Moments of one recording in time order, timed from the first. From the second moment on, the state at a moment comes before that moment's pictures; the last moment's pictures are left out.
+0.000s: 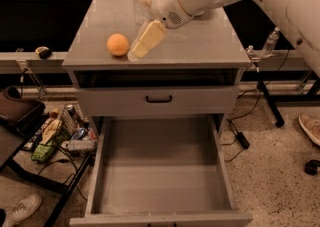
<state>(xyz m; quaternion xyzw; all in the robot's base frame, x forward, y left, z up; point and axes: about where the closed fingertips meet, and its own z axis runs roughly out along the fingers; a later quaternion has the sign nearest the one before) 0.637 0.051 0.965 -0.64 0.62 0.17 0.42</state>
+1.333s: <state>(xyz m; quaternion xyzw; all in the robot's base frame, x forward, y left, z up) 0.708 0.107 0.901 -0.54 0.69 0.22 0.43</state>
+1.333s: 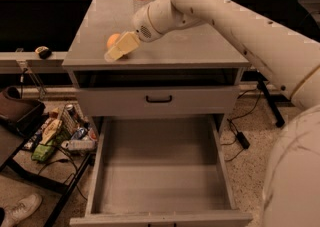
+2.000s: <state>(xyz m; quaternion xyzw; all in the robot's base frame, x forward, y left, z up) 0.743 0.109 0.889 -0.54 0.69 0.20 0.44</state>
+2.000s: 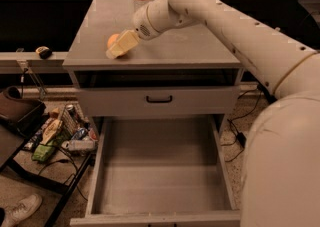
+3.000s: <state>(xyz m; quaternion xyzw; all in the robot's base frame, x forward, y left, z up) 0.759 0.135 0.855 -0.54 0.69 0.24 0.43</state>
